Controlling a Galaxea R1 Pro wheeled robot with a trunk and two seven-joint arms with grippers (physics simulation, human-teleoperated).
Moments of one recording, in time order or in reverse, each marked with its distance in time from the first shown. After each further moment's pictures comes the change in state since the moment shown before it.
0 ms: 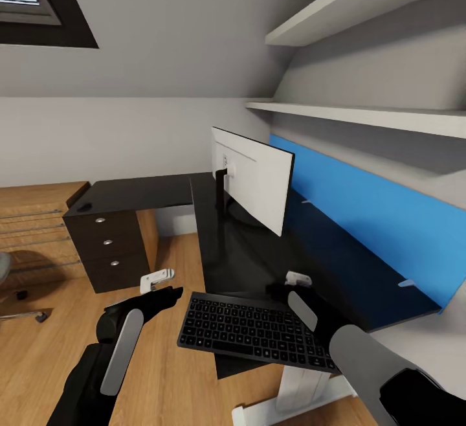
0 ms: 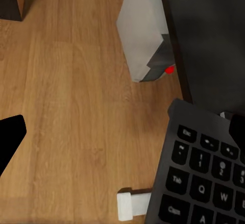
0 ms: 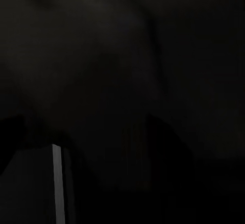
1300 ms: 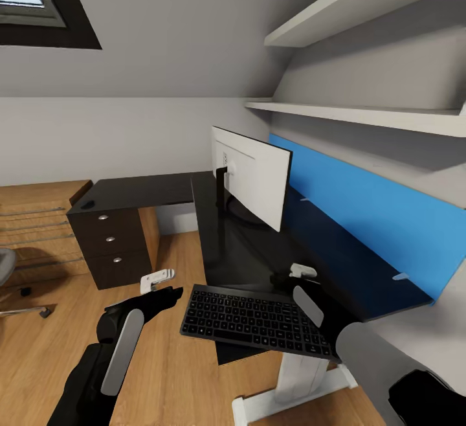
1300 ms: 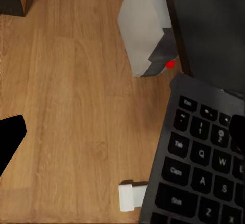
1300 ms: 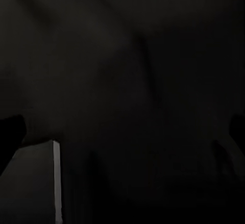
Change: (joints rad) left arm 0.000 -0.001 -0.002 0.002 -0.002 0.000 0.001; right arm 0.000 -0.038 0.001 -0.071 -0.002 -0.025 -0.005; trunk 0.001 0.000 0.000
